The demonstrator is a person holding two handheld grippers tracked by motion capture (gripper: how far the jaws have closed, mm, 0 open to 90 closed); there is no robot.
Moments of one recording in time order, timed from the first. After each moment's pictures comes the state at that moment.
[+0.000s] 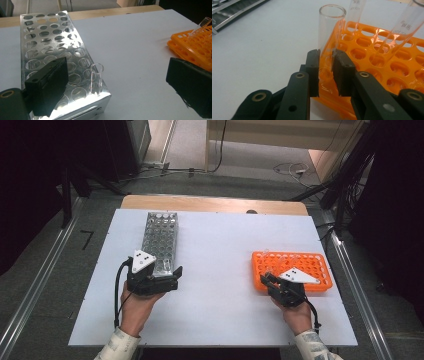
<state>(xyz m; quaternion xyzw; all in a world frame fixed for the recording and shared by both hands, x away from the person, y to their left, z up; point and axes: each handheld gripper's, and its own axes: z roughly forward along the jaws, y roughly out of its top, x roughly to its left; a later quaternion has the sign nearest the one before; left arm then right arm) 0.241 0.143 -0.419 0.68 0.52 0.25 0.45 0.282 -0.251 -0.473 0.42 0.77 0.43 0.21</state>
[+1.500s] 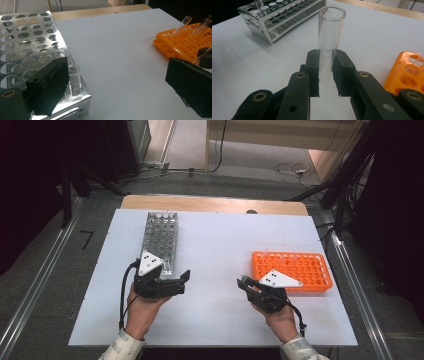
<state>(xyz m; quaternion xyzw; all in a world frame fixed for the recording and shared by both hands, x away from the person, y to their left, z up) 0.236 0.126 -0.416 0.70 0.50 0.23 0.47 0.257 -0.193 -0.450 0.34 0.79 0.47 0.17</state>
